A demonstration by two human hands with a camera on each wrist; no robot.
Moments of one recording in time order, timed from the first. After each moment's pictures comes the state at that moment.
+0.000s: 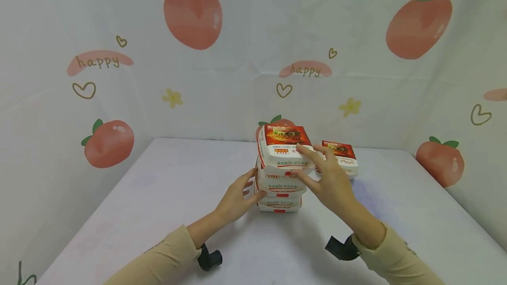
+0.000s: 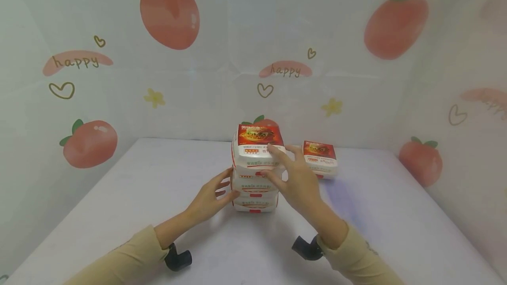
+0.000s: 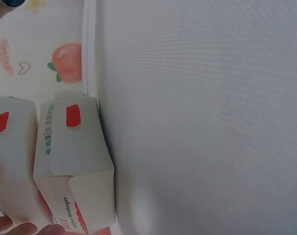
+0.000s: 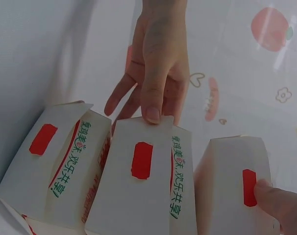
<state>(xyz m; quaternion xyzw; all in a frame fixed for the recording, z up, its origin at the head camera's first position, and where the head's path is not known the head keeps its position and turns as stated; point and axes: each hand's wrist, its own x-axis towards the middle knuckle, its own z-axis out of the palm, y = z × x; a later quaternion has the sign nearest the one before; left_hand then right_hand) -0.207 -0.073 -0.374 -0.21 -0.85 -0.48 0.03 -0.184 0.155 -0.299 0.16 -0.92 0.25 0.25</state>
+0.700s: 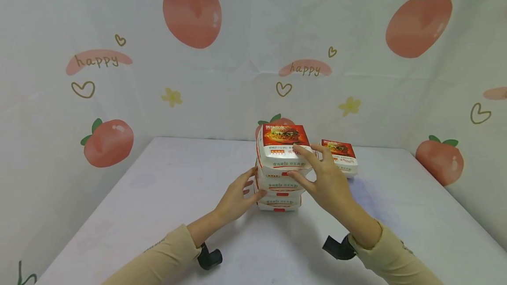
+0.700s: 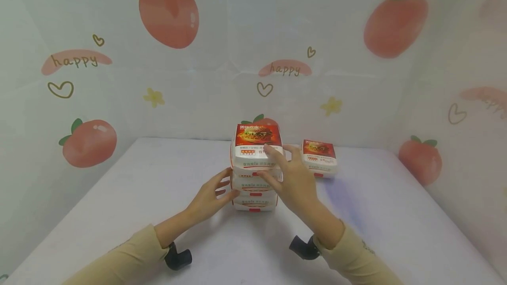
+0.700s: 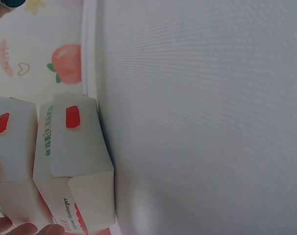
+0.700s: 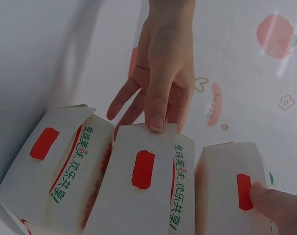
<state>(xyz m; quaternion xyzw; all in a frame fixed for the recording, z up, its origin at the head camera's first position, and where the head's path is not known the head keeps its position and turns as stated) -0.207 -0.072 -0.374 -0.21 -0.85 -0.49 0.03 -0.183 0.148 -0.299 0.16 -0.93 0.21 0.27</state>
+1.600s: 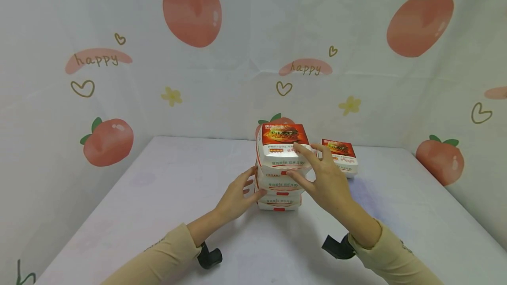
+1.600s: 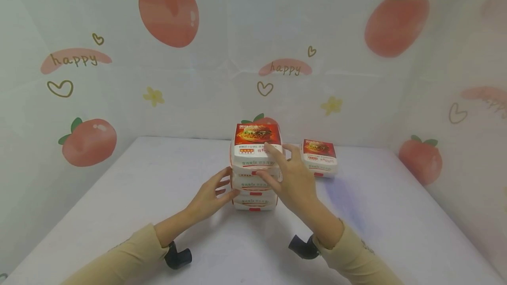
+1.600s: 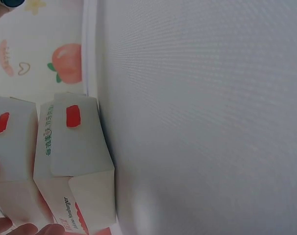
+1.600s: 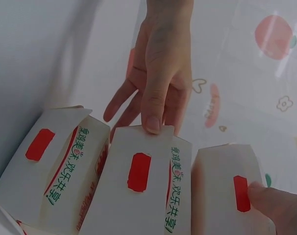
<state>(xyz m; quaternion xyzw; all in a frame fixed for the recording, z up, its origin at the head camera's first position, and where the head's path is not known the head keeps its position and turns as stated) -0.206 -0.072 -0.371 -0.21 -0.85 -0.48 0.03 -0.183 0.147 -0.298 0.15 -0.93 0.21 0.26</state>
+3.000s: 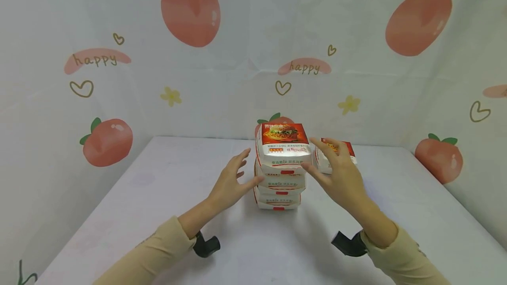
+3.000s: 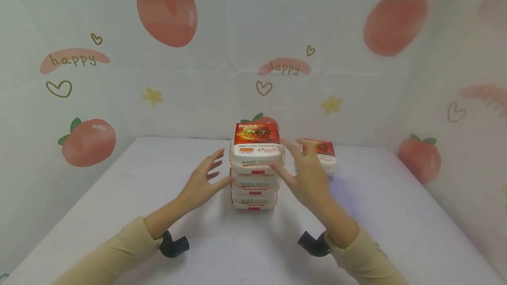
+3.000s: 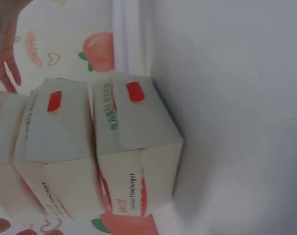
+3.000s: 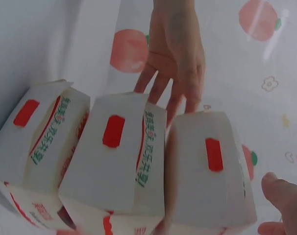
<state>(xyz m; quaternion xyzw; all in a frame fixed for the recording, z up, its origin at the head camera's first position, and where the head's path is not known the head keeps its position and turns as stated) -0.207 -0.079 -0.335 -0.18 -0.85 -0.49 0.08 -0.179 0.169 -0.284 0.13 -0.92 0.26 0.26</state>
